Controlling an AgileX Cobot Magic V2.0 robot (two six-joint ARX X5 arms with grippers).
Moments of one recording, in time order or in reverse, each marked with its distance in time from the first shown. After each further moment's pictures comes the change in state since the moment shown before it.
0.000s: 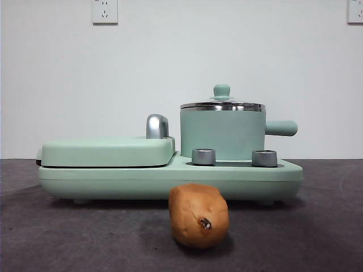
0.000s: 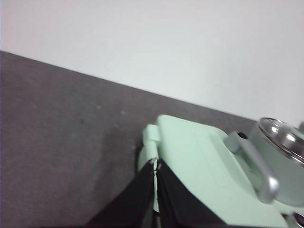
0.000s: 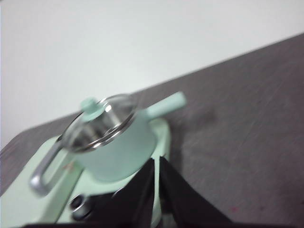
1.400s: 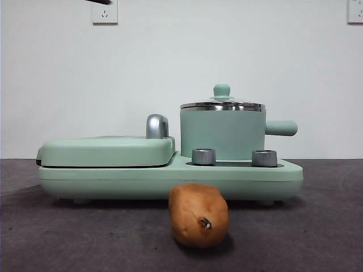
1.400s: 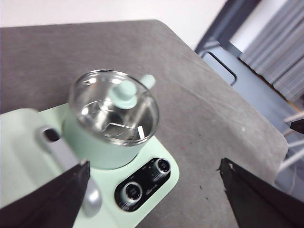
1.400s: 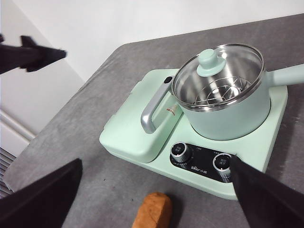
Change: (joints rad) left arm -0.286 1.065 1.009 -0.327 0.494 0.179; right arm 0.000 0.446 0.412 -0.209 -0.488 -0.171
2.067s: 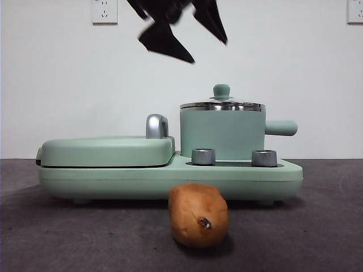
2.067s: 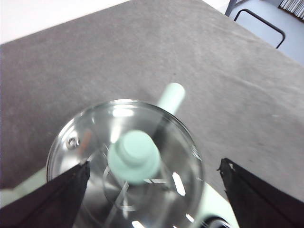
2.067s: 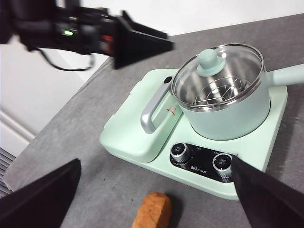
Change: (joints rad) left arm -0.245 0.572 0.404 0.095 -0.330 0.132; right arm 0.000 0.000 0.000 0.000 0.000 0.000
